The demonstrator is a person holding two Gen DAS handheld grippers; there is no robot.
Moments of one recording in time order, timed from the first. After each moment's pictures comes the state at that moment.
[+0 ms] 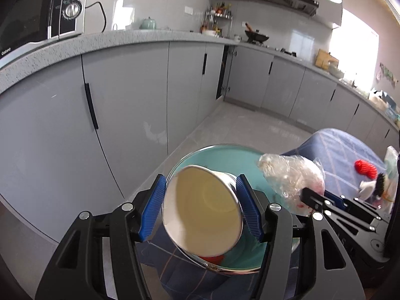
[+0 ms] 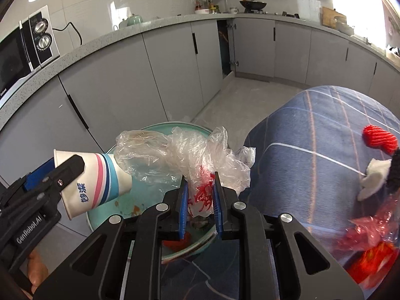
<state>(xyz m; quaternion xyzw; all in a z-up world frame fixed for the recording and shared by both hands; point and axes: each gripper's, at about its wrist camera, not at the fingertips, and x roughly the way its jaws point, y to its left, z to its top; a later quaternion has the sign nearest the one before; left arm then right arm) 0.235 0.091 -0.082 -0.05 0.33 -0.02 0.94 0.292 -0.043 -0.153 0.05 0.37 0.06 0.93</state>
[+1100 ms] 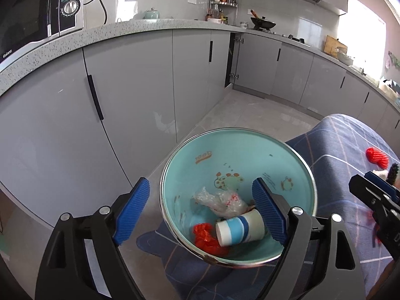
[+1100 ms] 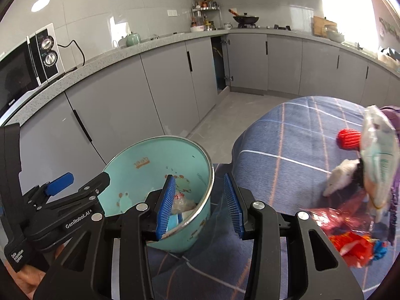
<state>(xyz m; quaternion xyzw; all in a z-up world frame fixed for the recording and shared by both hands) 0.235 0.076 -0.090 -0.03 0.35 0.01 0.94 0.238 -0.078 -0.122 0.06 0.32 0.05 0.94</state>
